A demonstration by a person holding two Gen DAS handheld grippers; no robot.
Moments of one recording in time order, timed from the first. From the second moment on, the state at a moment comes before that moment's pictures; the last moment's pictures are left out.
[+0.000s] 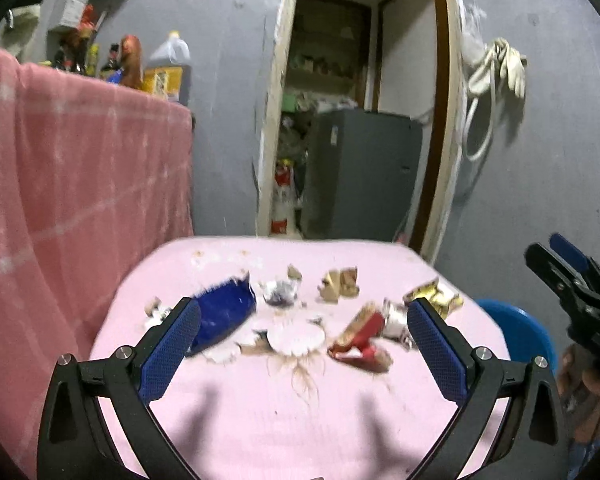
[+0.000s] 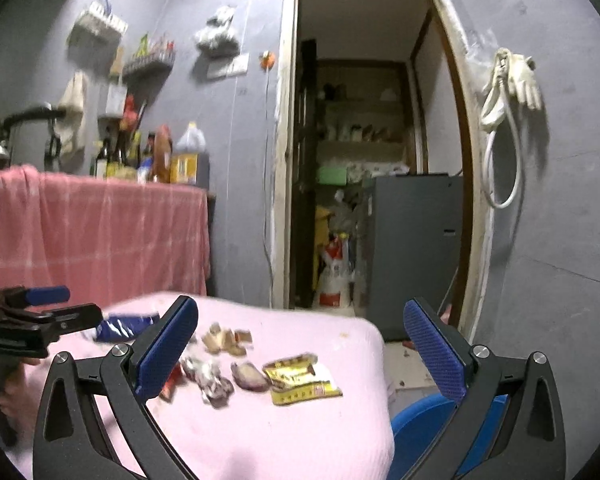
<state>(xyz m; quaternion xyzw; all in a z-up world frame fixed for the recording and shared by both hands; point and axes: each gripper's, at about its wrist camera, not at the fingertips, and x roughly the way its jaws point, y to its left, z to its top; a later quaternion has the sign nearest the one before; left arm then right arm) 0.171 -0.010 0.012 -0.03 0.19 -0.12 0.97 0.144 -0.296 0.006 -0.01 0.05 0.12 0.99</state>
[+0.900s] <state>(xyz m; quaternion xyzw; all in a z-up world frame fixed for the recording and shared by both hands) 0.250 -0.037 -0.026 -0.05 0.38 -0.18 0.91 0.250 -0.291 -0.050 -0.03 0.29 0.16 0.94</state>
